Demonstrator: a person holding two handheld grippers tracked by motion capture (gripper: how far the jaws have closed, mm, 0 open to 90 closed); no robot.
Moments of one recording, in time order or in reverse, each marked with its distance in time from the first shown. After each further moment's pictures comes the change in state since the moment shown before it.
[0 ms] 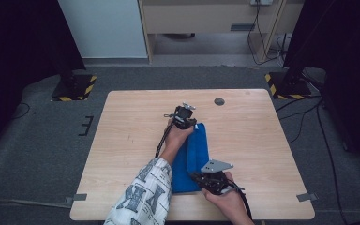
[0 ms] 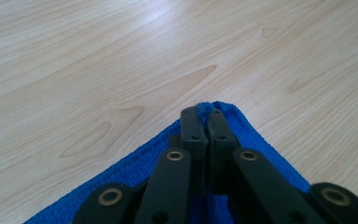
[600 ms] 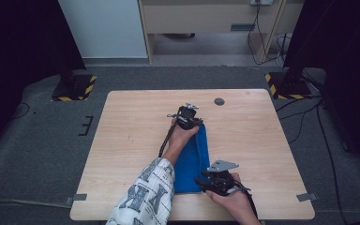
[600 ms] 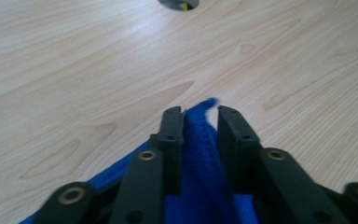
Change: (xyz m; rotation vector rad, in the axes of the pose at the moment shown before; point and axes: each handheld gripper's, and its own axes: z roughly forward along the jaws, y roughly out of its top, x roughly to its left) left arm -0.011 0.004 0.005 -0.053 -0.047 -0.023; right arm -0.012 -0.010 -0.009 0.072 -0.034 0.057
